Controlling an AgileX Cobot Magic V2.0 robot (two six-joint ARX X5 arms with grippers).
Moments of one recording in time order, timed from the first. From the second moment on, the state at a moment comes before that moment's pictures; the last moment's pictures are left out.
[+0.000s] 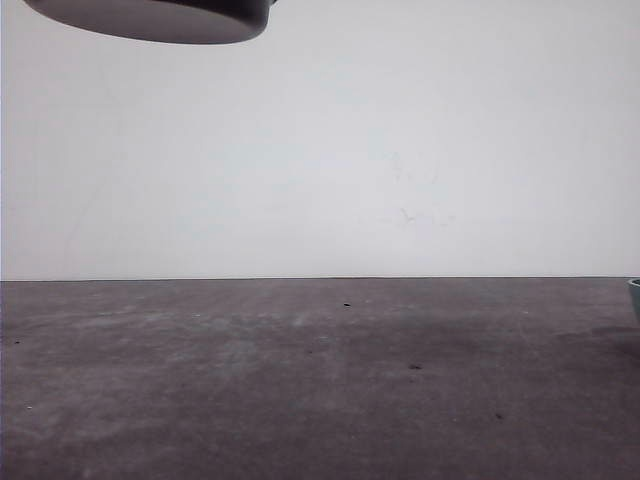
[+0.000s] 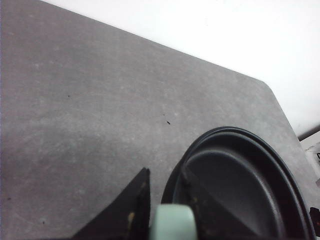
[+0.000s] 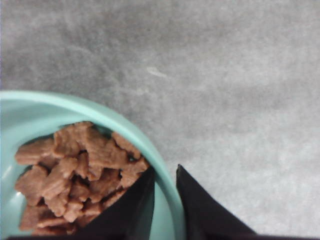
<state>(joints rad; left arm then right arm) -0.21 0.89 1.09 -0.61 0.23 -0.45 -0.15 1.55 0.97 -0.83 -0.05 0.14</state>
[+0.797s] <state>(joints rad) -0.23 0.95 1.09 -0.62 0.23 -0.44 -0.10 1.47 0.97 -0.65 -0.28 0.20</state>
